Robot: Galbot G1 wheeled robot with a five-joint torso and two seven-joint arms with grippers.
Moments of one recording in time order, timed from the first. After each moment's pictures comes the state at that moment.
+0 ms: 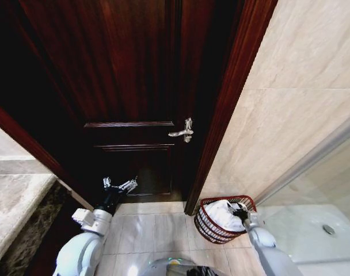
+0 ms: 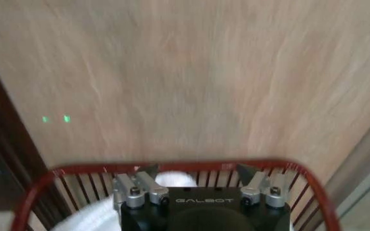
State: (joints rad) left arm 1.72 -1.40 -0.72 -2.35 -0.38 0.11 0.16; right arm -1.33 1.14 0.54 1.32 0.34 0.01 -0.11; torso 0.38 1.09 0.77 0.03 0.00
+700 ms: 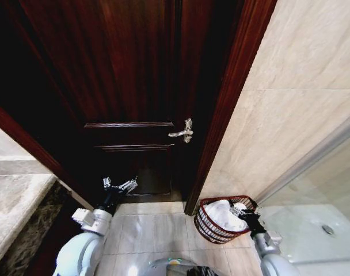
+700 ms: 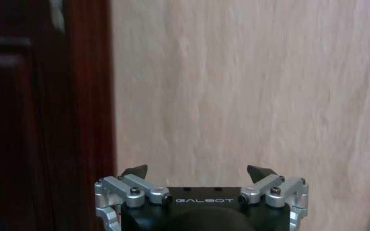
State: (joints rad) left arm 1.72 -1.40 -0.72 -2.35 -0.38 0.11 0.16; right arm -1.81 1.25 0.68 2.05 0.29 0.14 -0.01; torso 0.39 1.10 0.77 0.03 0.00
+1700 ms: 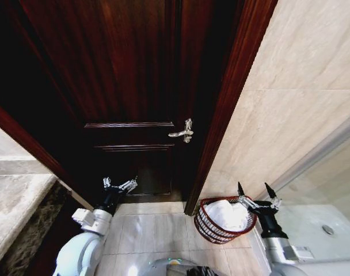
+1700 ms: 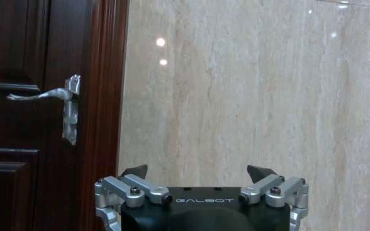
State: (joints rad) left arm 1.72 -1.40 -0.72 -2.35 -0.38 0.11 0.16; right arm -1.91 1.35 0.74 2.32 0.25 0.24 0.04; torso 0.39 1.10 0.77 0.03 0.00
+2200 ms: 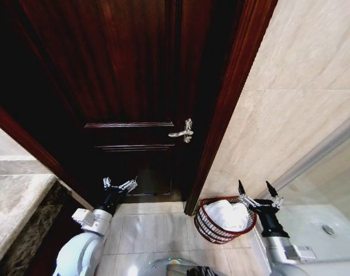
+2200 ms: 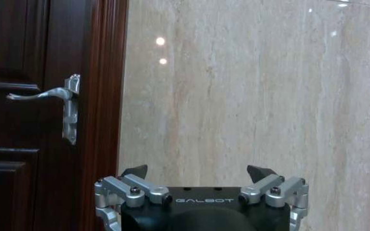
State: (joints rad) left arm 1.72 -1.40 -0.72 -2.35 -0.38 0.11 0.16; right arm -1.91 1.35 0.74 2.32 0.25 0.24 0.04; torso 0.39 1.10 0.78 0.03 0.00
